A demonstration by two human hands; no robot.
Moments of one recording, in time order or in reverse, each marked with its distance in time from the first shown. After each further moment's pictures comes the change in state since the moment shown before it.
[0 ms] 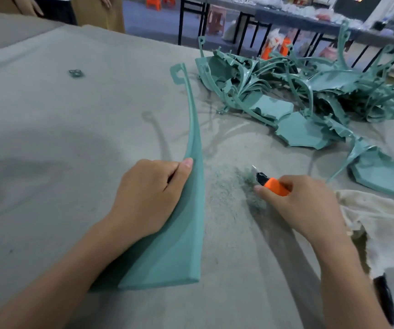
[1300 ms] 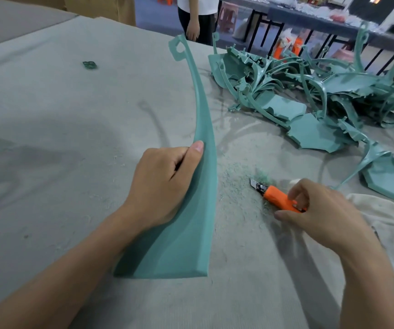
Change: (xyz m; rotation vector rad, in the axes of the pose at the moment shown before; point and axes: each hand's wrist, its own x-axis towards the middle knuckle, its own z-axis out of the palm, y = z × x) left_hand 0.003 0.002 0.000 -0.270 0.126 0.019; right_hand -0.010 -0.002 -0.021 -0.093 -0.273 0.045
